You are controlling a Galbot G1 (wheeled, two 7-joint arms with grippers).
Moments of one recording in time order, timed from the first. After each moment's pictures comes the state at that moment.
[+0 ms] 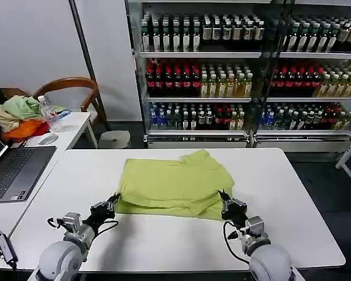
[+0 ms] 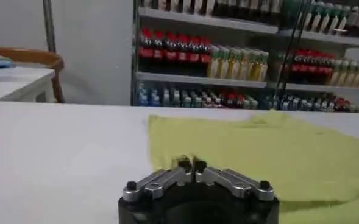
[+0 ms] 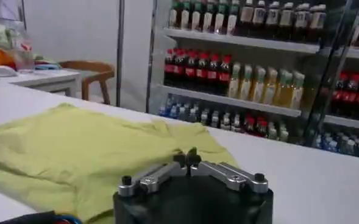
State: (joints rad) left arm 1.24 -1.00 -0.41 -1.83 -0.66 0.32 -0.01; right arm -1.15 1.06 0.19 1.89 0.34 -0.30 0.14
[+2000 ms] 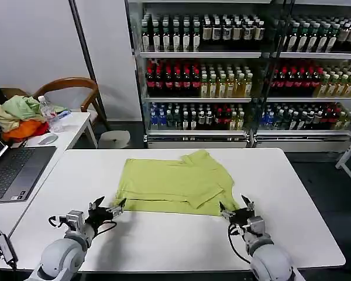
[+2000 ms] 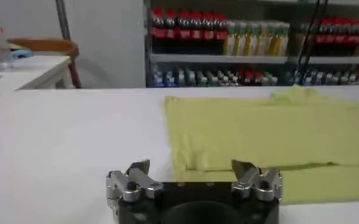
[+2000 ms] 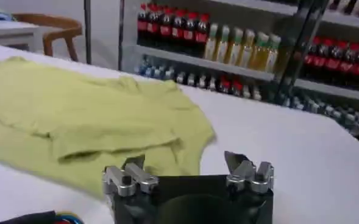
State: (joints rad) left arm 1.24 -0.99 -0.39 -1.83 -0.62 0.44 -0.10; right arm -1.26 1.07 0.24 1.92 0.36 -0.44 0.23
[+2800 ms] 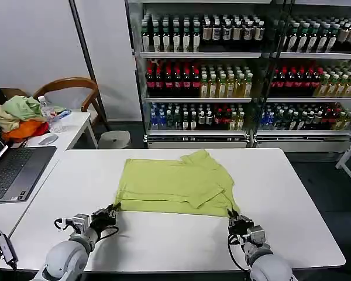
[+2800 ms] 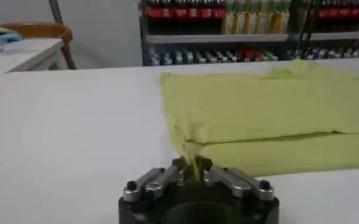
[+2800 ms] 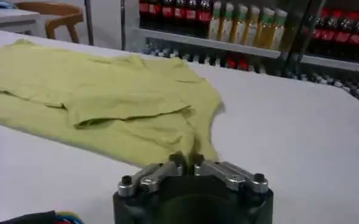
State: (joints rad) left arm 1.24 -0.99 -0.36 -1.80 -0.58 0.46 -0.07; right arm -1.31 1.05 0.25 1.93 0.38 -0.44 0.22
